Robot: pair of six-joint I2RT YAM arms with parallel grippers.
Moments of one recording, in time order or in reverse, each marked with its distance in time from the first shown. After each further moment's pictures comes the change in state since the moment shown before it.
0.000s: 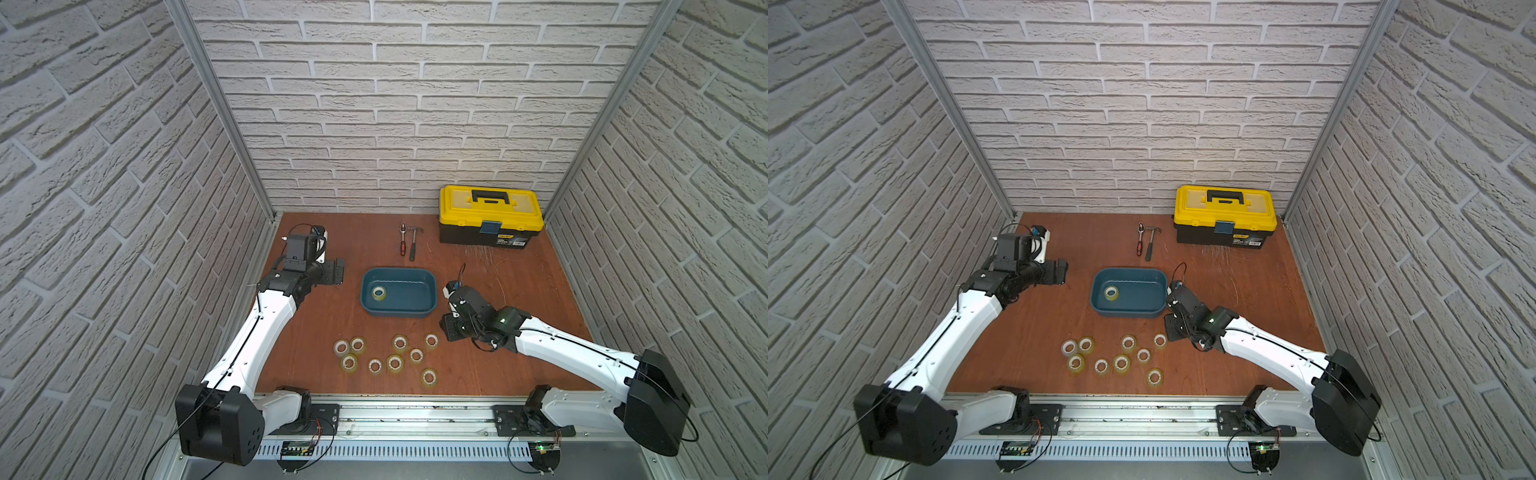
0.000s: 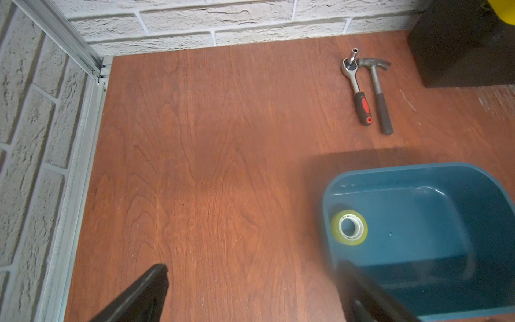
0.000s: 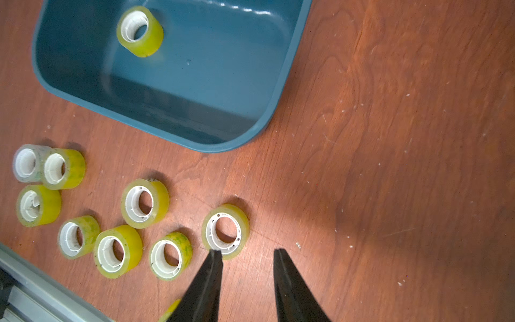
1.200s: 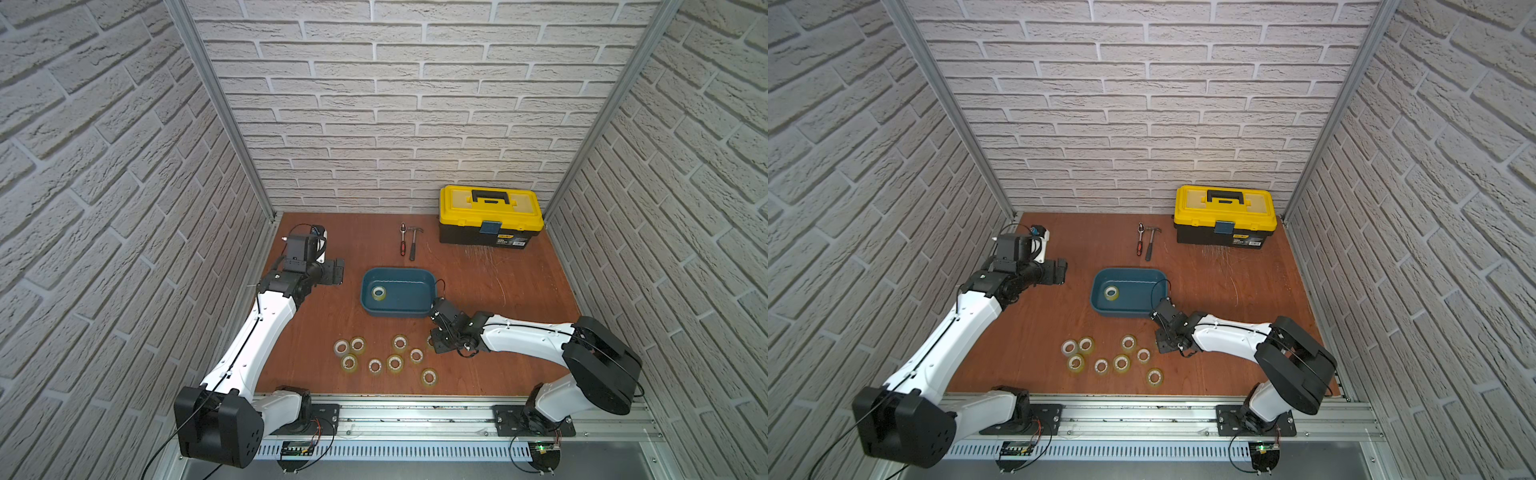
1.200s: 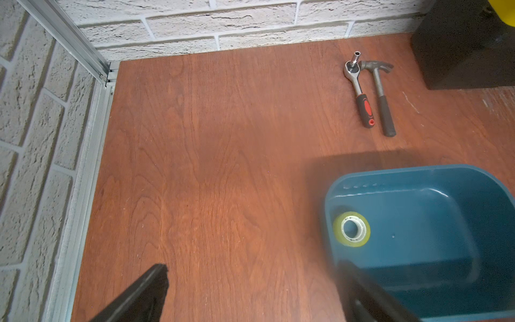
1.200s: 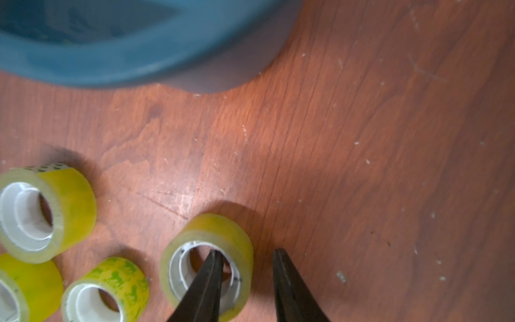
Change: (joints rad) left arm -0.008 -0.003 0.000 0.000 -0.018 0.001; right arm 0.071 0.277 -0.023 0.105 0.018 0.076
